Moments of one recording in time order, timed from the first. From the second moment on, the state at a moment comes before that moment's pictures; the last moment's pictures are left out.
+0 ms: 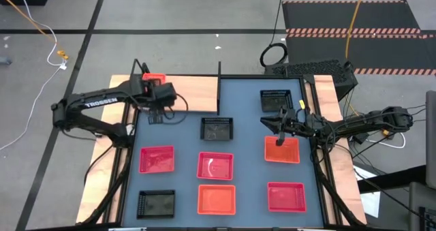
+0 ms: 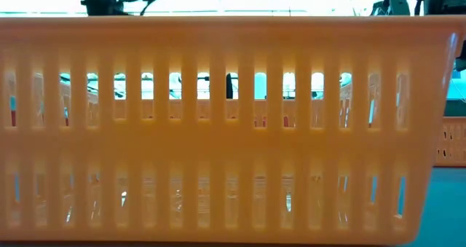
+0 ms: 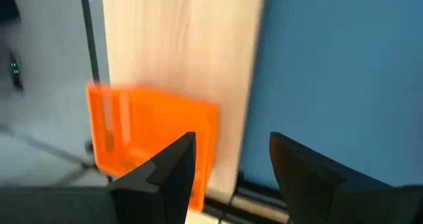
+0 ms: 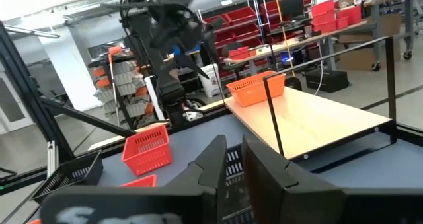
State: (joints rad) left arm 0.29 1.24 1.15 -1.27 -0.35 0.33; right arm 0.00 0.79 0.04 0.82 0.24 0.28
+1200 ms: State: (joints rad) left arm -0.06 1.67 1.15 -0.61 -0.40 1.13; right arm 0.08 0.88 0.04 0.98 0.16 0.00
